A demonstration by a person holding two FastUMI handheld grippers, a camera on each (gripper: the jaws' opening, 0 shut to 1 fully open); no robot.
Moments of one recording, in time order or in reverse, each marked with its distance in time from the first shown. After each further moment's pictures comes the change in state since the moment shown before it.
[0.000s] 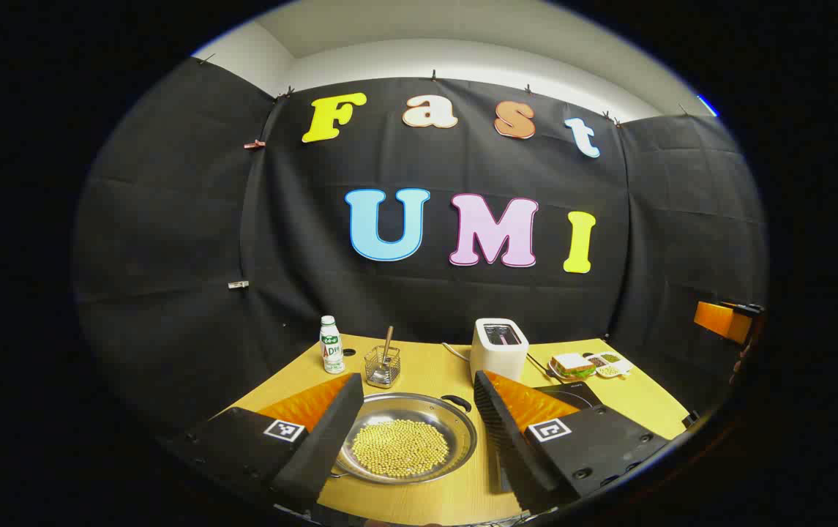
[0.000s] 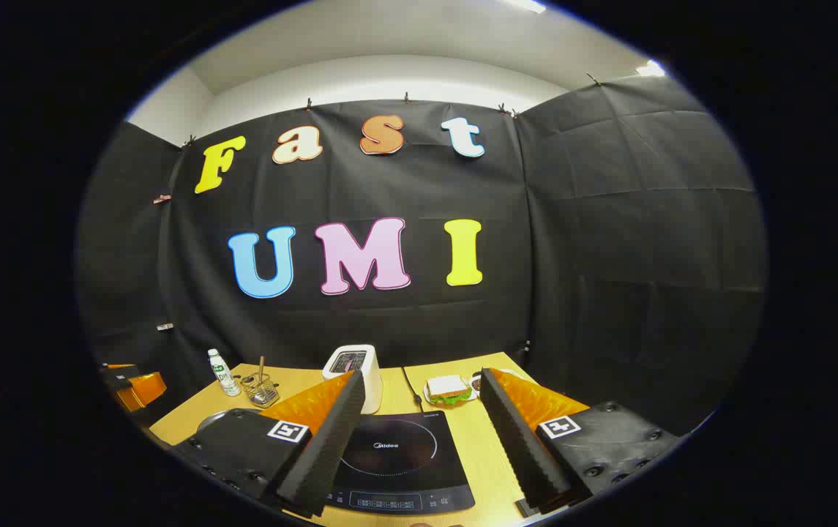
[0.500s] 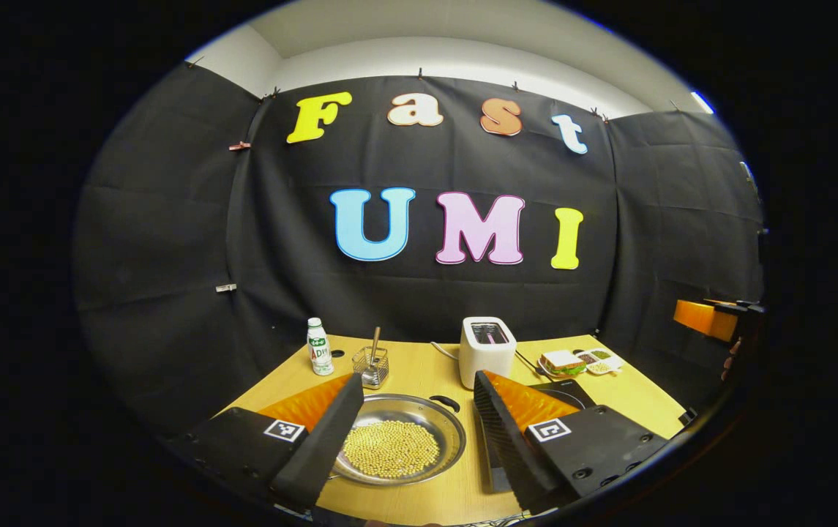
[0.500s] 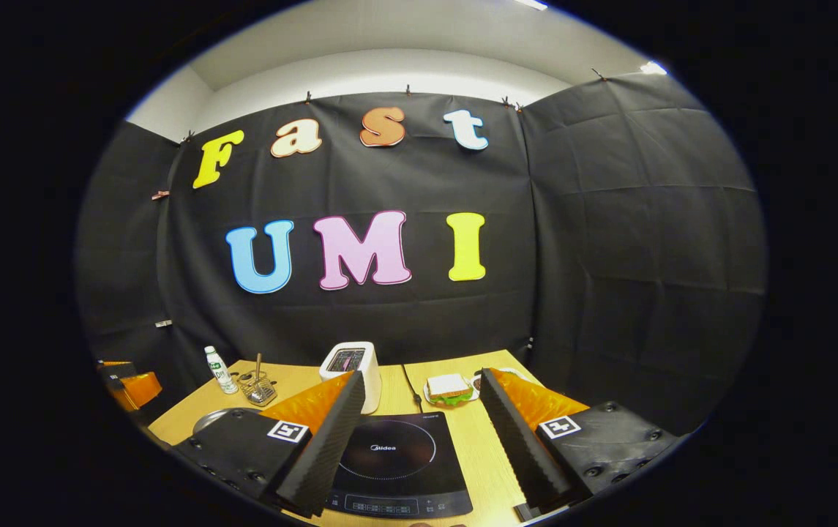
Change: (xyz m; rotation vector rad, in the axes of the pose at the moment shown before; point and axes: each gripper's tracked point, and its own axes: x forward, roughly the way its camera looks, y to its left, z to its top) left arm 0.006 -0.023 0.006 0.034 0.010 -0.042; right arm 0.030 -0.004 -0.006 0.002 0.036 0.019
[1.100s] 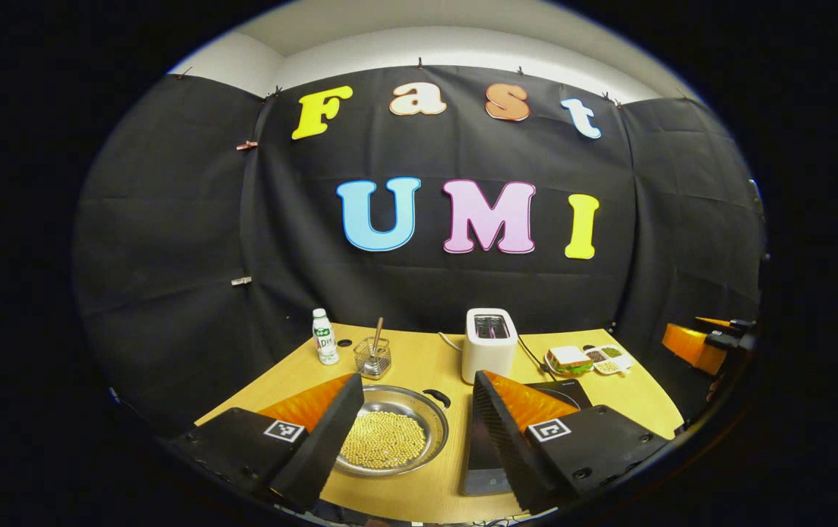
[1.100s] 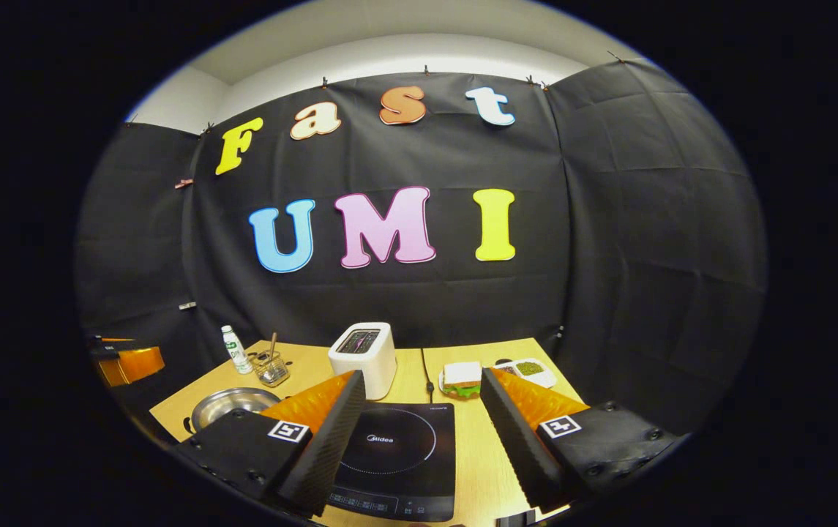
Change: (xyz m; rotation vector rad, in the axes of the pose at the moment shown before) left arm 0.003 -0.043 -0.001 -0.005 0.094 0.131; right arm 0.036 -0.015 -0.039 -0.002 0.087 0.170
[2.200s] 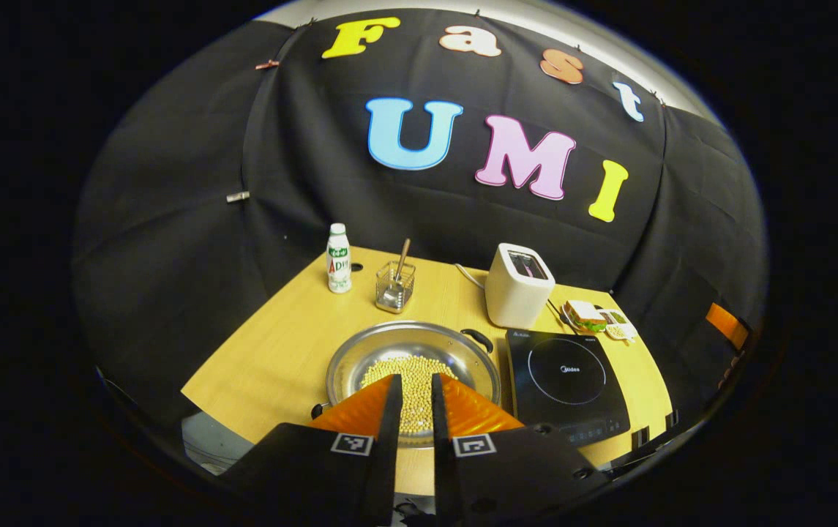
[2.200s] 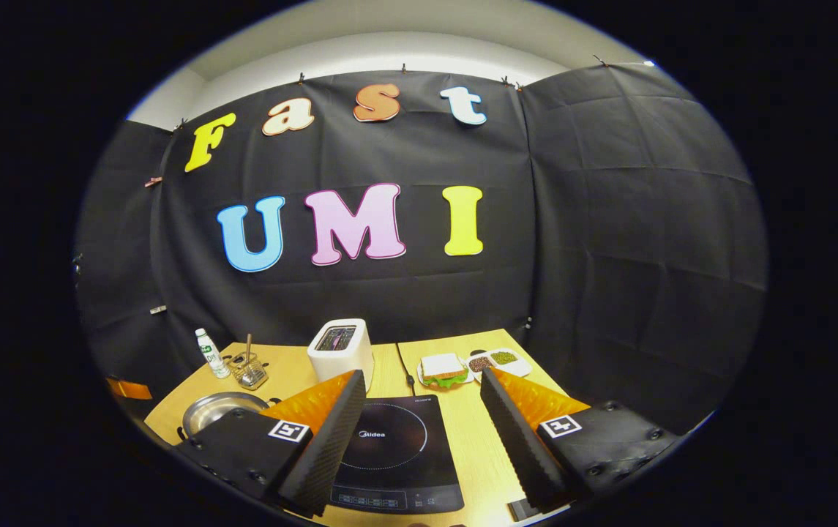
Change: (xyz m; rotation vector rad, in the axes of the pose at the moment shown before) left arm 0.049 0.122 -0.094 -0.167 0.311 -0.128; right arm -0.021 0.009 0.008 0.006 -0.012 -0.200
